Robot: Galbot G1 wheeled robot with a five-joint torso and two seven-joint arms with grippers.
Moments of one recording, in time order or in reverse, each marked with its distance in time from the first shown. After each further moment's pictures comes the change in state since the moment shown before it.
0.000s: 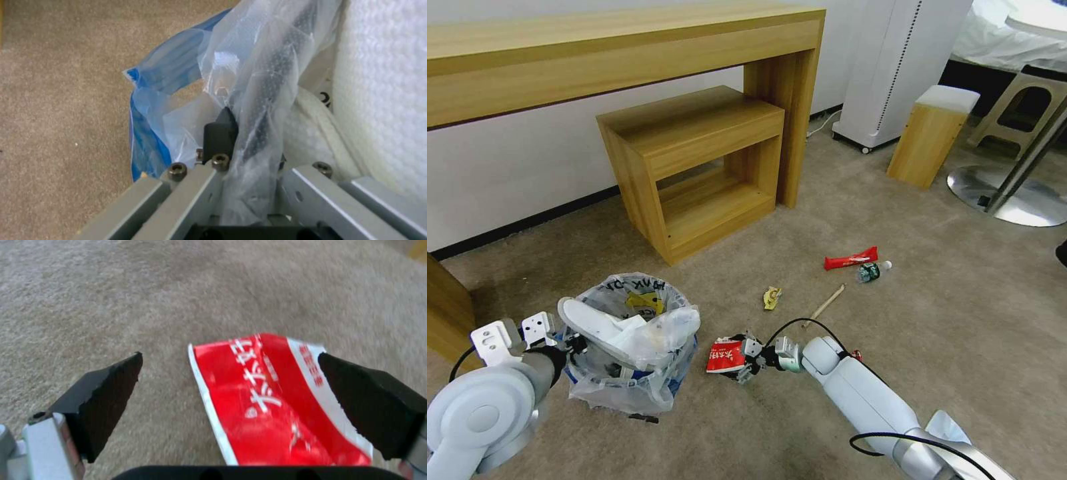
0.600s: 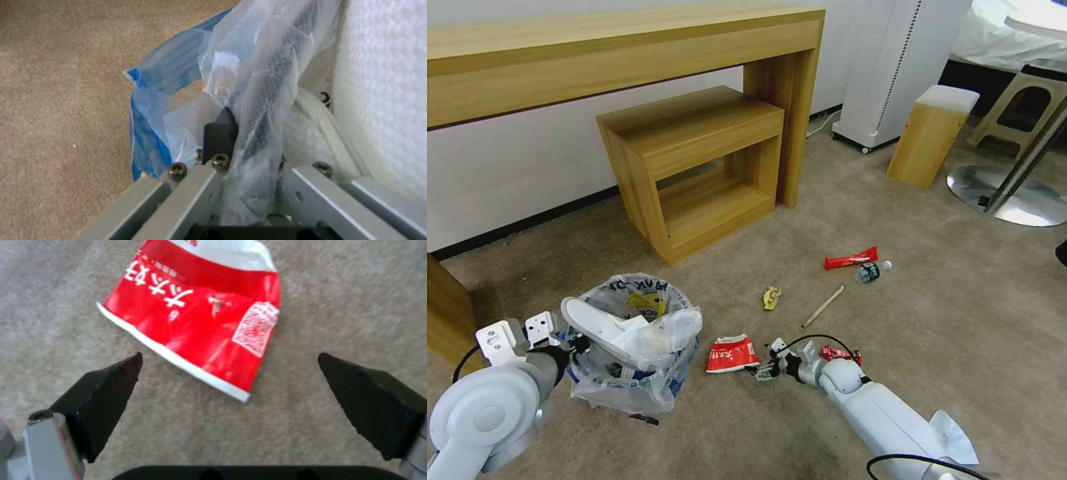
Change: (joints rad) left arm -0.011 0.000 0.029 0.005 0.023 -0.001 0.000; right arm -0.098 -0.086 0.005 0.080 0.405 -0.329 0.258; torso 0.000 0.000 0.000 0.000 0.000
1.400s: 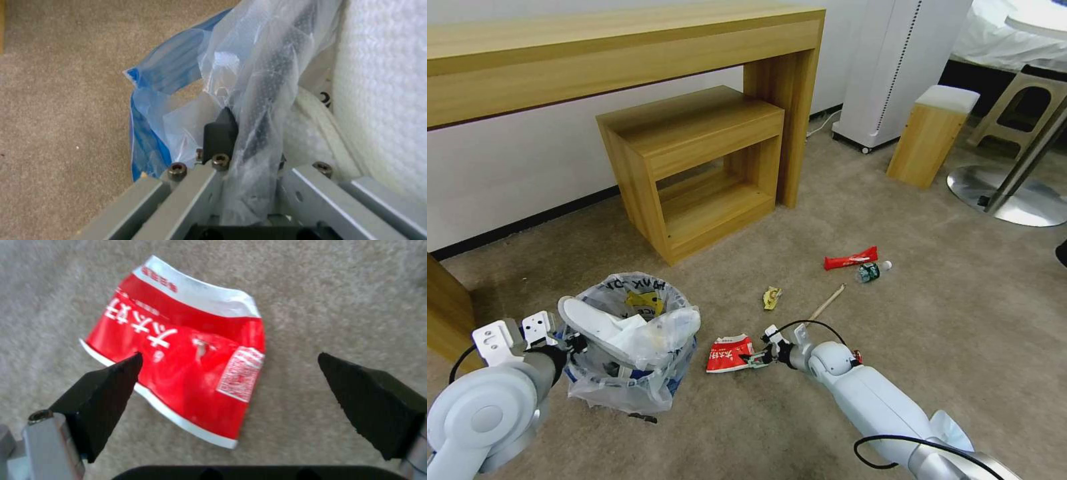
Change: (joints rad) left arm 0.001 -0.003 -0.012 0.004 0.001 0.000 0.005; right arm 0.087 0.027 -0.038 -0.003 -0.002 -0.130 0.052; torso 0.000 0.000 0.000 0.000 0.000
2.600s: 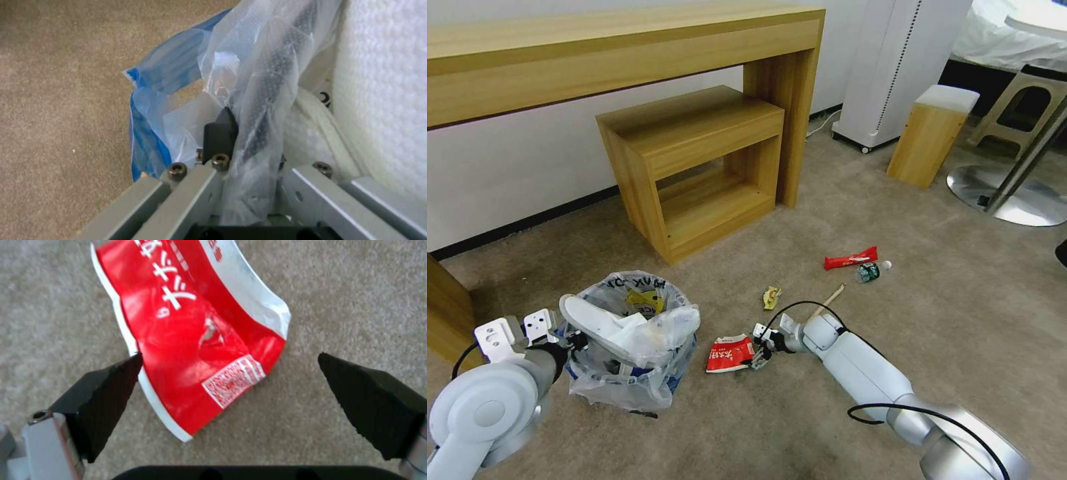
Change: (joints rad) left arm -0.016 0.001 0.009 0.025 0.012 0.001 0.023; right arm 0.190 0.086 -0.046 -0.243 -0.451 0.196 -0.312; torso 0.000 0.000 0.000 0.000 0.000
